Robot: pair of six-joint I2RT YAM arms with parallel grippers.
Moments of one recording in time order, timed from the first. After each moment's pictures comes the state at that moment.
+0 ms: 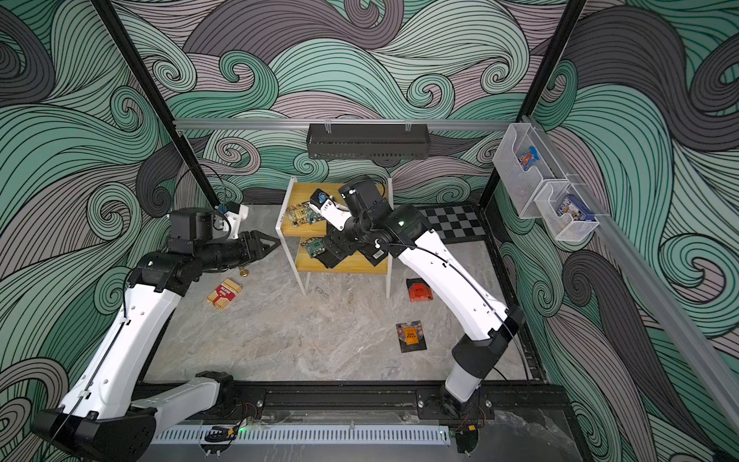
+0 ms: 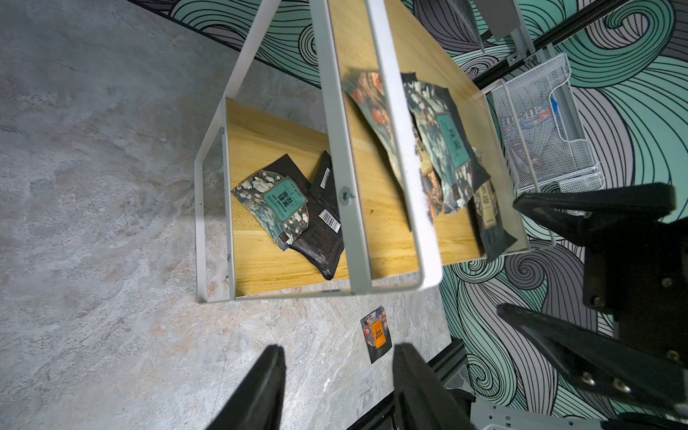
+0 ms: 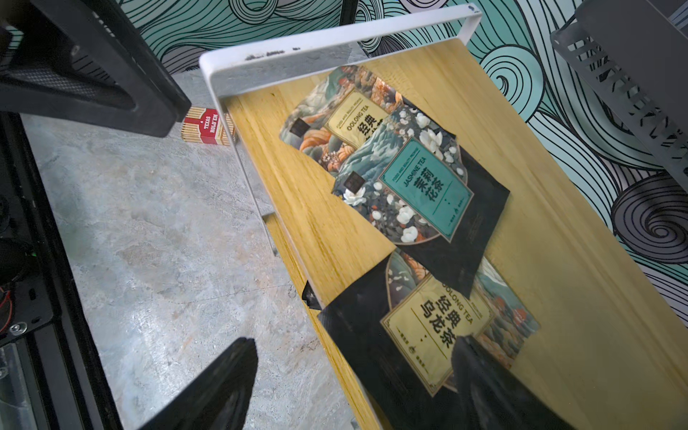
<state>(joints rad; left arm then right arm) -0.16 1.12 1.33 -0.85 0.53 -0.49 0.76 1.69 2.05 -1.09 0.01 -0.31</state>
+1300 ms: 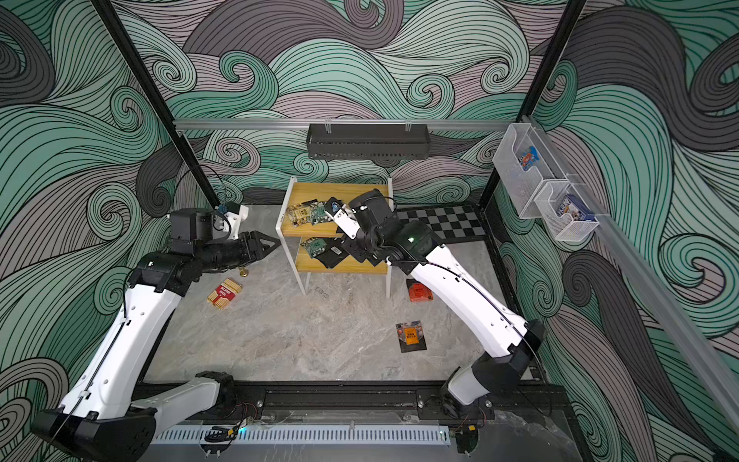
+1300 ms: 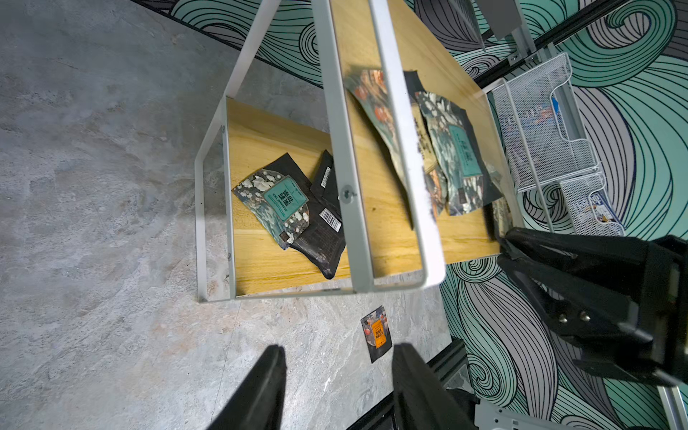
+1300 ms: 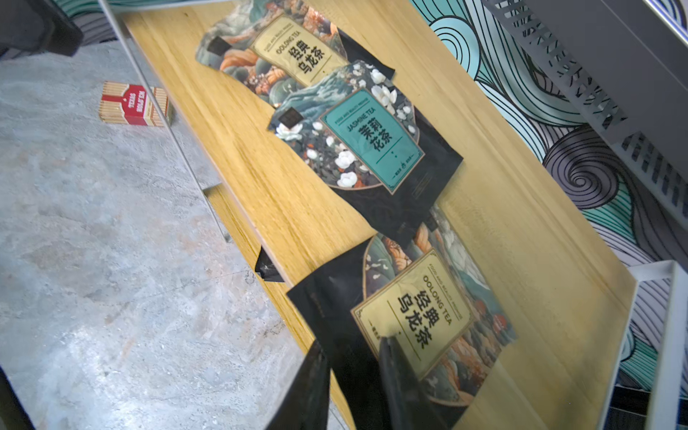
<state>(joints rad) -0.16 1.12 1.33 -0.85 0.53 -0.49 0.76 1.53 1.79 -0.96 0.18 -0.29</state>
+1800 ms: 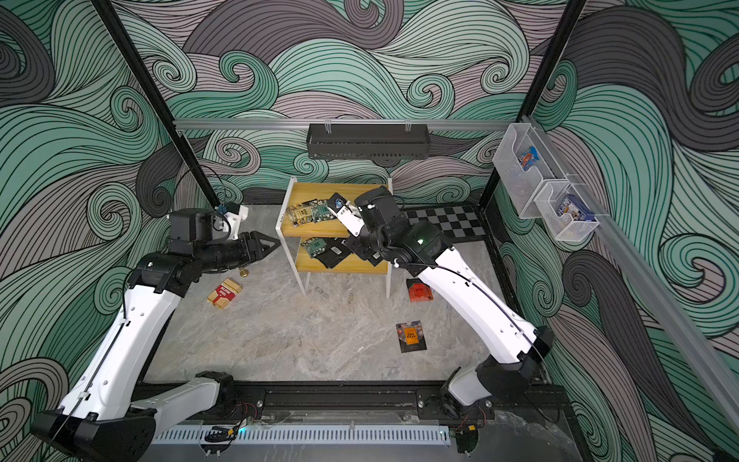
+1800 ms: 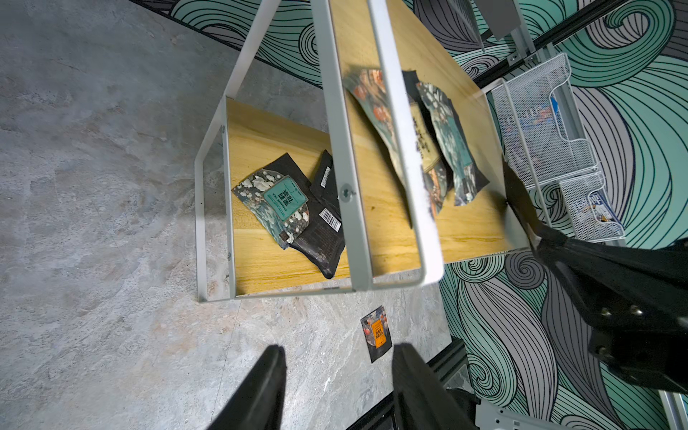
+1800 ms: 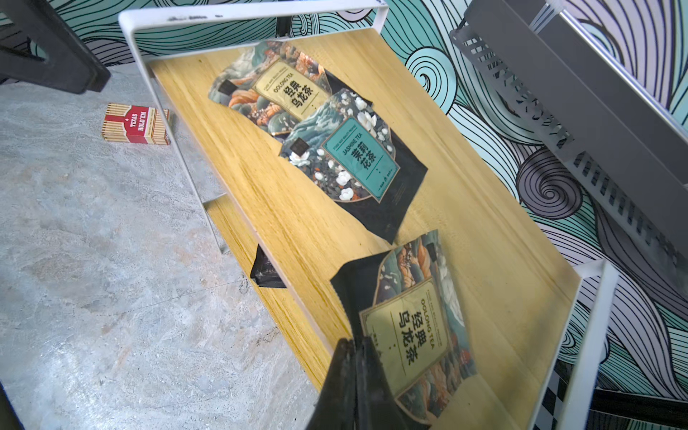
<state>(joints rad) -0.16 1.11 1.33 -0.85 0.53 -0.49 0.76 1.48 1.82 -0.96 0.19 -0.31</state>
